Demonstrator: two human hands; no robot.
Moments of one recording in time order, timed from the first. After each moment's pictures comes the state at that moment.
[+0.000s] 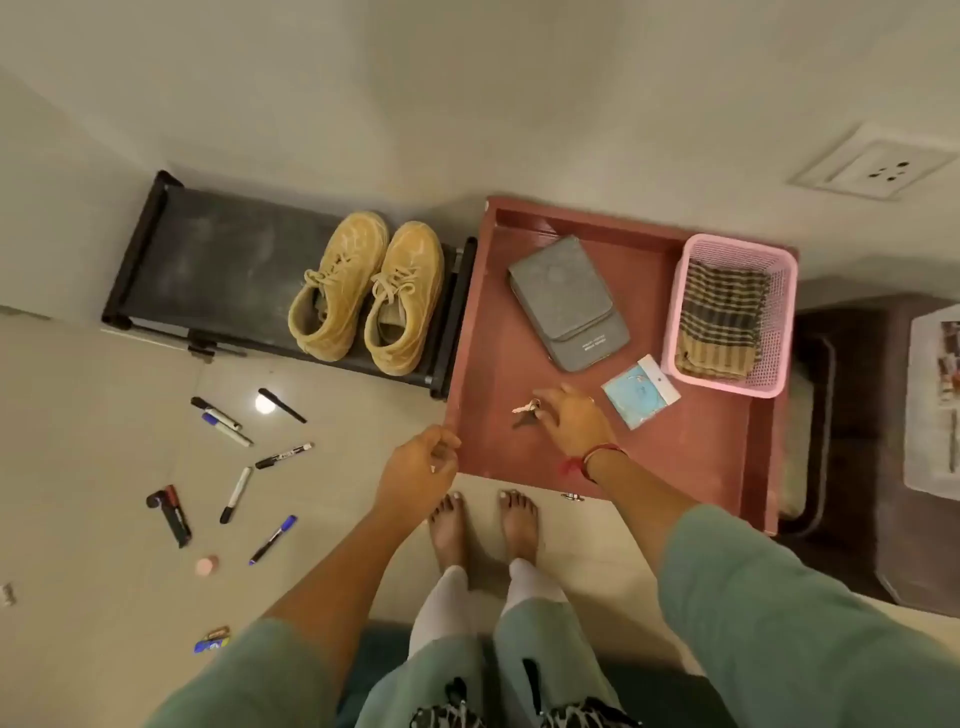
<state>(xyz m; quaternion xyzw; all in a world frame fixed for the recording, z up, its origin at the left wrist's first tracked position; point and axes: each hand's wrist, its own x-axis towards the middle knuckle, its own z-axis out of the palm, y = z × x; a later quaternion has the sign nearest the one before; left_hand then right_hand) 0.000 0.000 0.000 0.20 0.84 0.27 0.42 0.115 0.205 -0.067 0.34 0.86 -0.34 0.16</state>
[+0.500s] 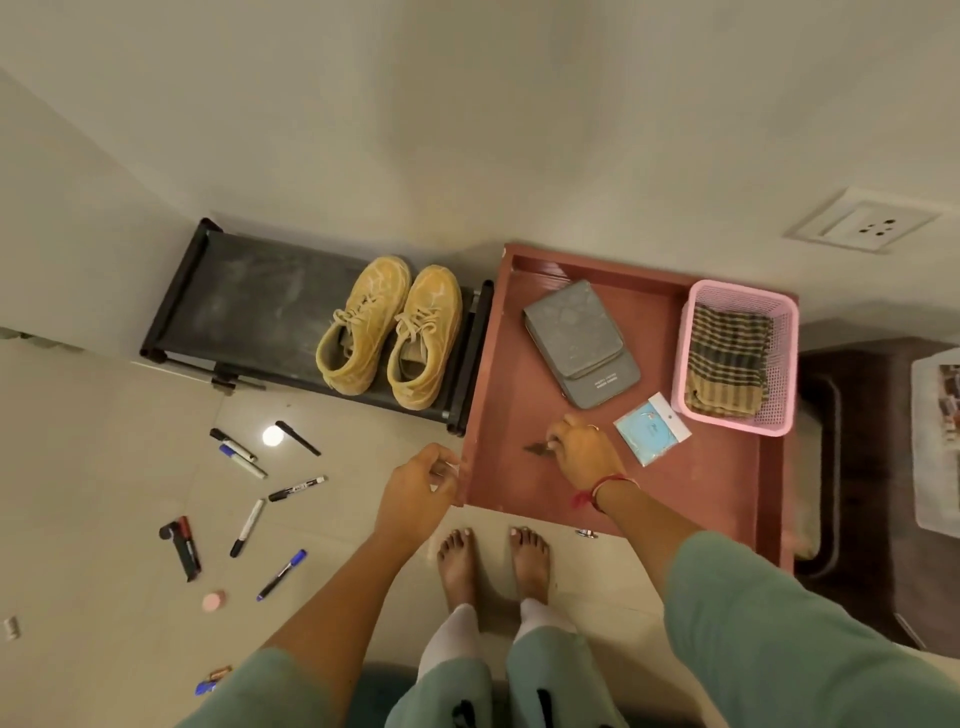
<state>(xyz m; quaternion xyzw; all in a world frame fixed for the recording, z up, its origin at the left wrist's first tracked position) -0.021 -0.004 0.015 0.18 0.86 0.29 0.38 0.104 0.204 -0.049 0.29 0.91 -0.26 0.14</state>
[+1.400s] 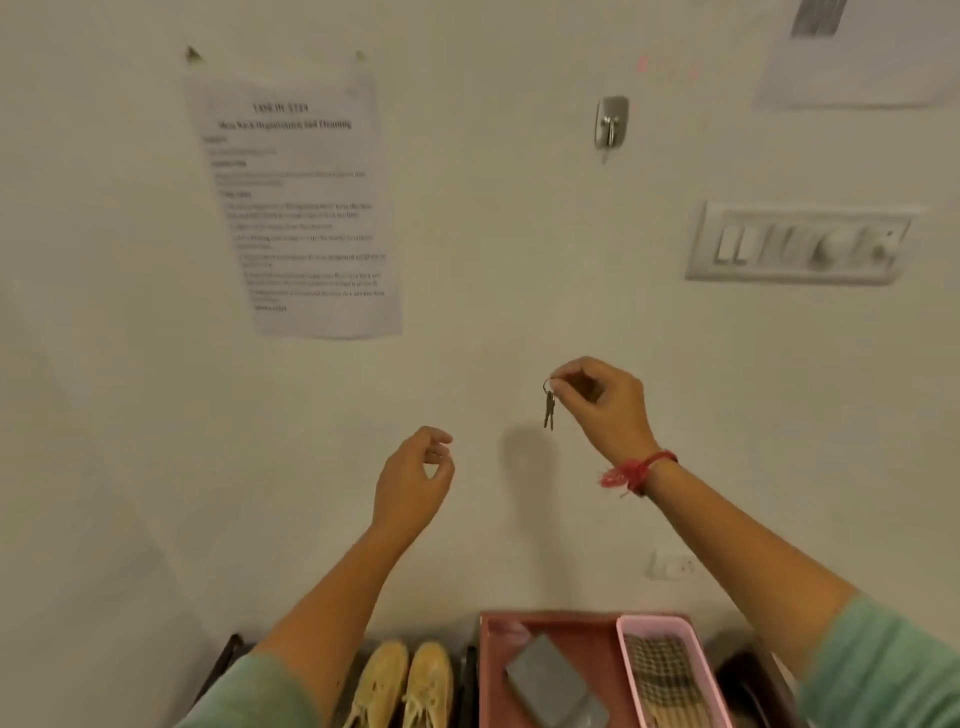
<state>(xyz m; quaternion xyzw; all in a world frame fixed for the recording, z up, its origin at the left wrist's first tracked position) -0.175 0.126 0.421 0.44 0.74 0.51 0.03 0.005 0.270 0.516 0.21 0.78 -0.35 -0.47</state>
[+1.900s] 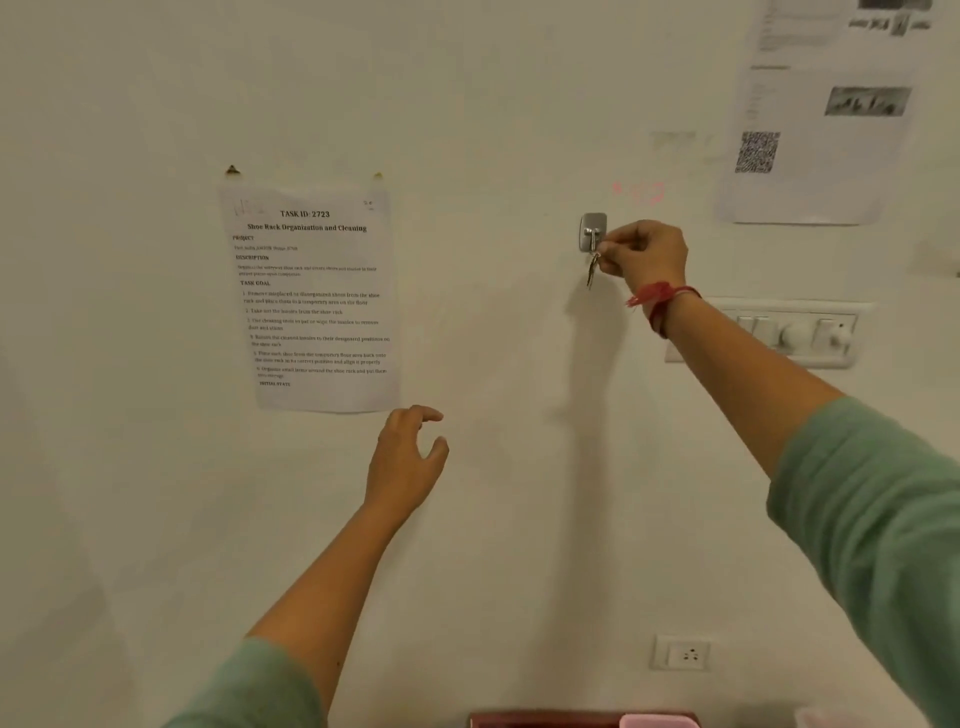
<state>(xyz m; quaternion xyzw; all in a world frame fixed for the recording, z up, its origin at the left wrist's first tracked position) -0.206 0.159 0.513 0.47 0.72 0.52 -0.06 -0.018 0.368 0.722 0.22 0.67 -0.39 -0.59</state>
